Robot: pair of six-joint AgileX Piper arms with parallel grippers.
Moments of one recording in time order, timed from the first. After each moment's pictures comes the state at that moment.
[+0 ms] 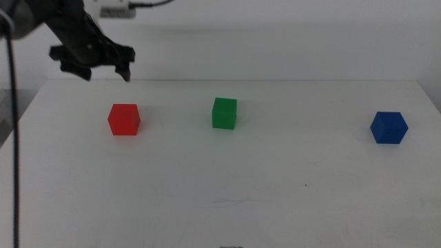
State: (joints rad) left arm -0.07 2.07 -1.90 -0.02 0.99 0.00; right arm -0.03 -0.01 0.03 -0.11 0.24 0.23
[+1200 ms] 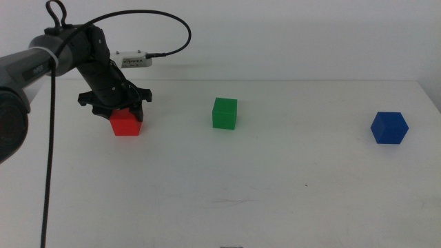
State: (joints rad) left arm -0.07 2.29 -1.92 -0.12 0.97 0.00; right arm -0.03 -0.01 0.03 -0.11 0.24 0.23
